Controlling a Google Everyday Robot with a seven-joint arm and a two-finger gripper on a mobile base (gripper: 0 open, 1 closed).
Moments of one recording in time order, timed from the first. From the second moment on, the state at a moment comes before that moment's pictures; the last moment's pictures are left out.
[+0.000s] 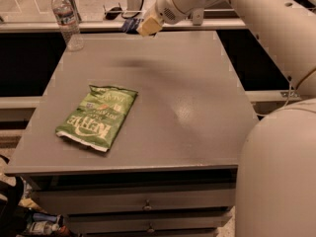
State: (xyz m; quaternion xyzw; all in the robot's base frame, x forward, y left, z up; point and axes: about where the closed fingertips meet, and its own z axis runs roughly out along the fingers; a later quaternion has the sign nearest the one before) arm 0.760 0.004 0.962 -0.54 0.71 0.09 0.44
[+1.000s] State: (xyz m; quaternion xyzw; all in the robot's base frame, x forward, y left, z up) arm 0.835 0.049 0.910 -0.56 0.74 0.07 0.38
